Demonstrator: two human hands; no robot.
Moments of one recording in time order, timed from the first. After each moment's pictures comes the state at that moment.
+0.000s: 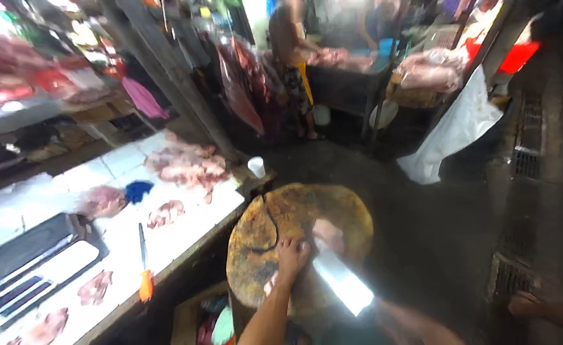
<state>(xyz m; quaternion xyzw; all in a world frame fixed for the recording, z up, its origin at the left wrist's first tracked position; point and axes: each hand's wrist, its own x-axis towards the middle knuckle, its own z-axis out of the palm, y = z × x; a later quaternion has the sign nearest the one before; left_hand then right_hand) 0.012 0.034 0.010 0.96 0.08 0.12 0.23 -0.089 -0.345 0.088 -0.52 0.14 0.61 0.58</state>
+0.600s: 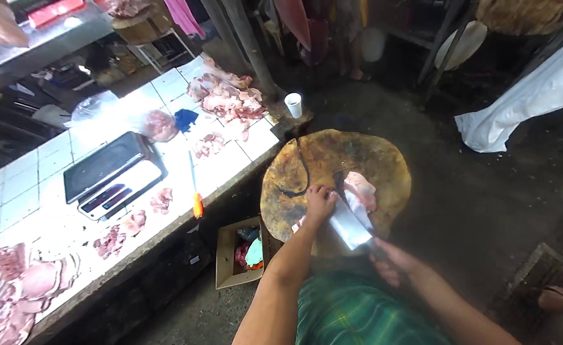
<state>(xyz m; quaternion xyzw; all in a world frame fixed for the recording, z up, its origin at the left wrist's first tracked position) 0.013 0.042 -0.013 0.95 0.11 0.11 0.28 -0.051 -0.280 0.045 -0.36 0.12 0.67 0.63</state>
